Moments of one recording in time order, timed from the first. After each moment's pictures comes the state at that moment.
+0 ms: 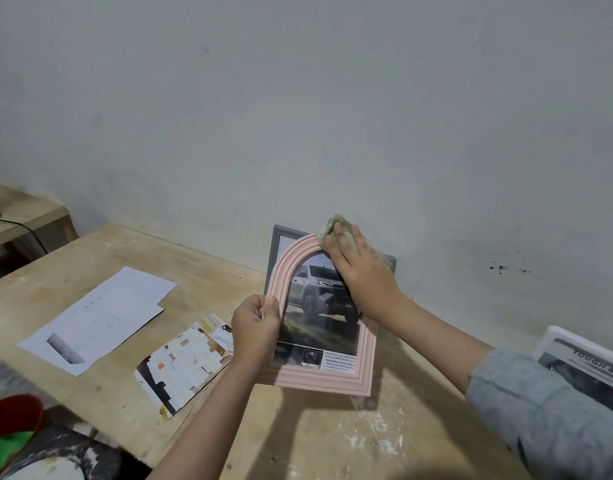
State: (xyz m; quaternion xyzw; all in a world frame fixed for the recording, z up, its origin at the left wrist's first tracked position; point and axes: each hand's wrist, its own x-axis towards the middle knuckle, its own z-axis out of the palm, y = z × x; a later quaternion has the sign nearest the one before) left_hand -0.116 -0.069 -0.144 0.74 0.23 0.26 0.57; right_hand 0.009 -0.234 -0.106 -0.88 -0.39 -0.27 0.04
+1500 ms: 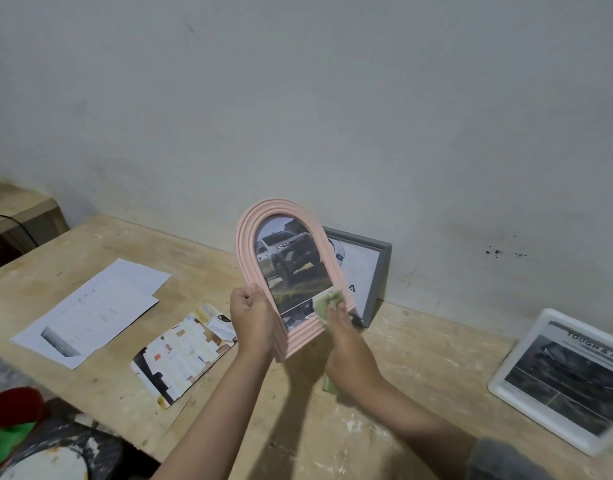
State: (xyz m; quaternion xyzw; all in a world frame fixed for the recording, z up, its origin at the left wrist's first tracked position) left_hand -0.112 -0.090 -0.128 0.62 0.34 0.29 0.65; right_hand -0.096 -0.231 -0.188 -0.91 -0.19 0.06 0.36
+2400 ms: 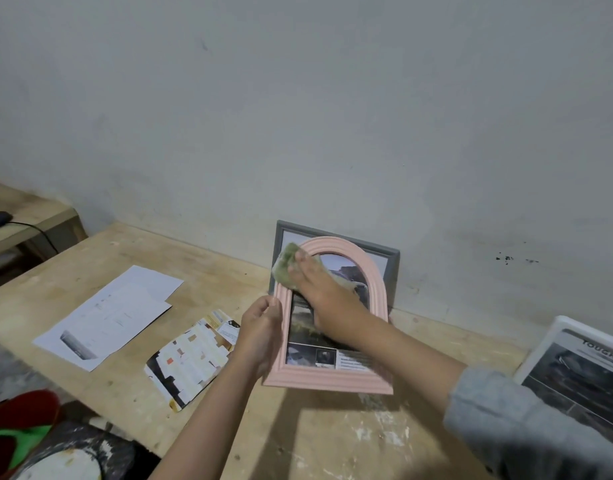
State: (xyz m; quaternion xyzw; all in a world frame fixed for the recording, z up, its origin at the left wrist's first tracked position) left_hand -0.123 -0.072 -0.141 0.61 0.23 0.13 0.74; right_hand -0.043 -0.195 -0.122 -0.85 -0.47 -0.06 0.21
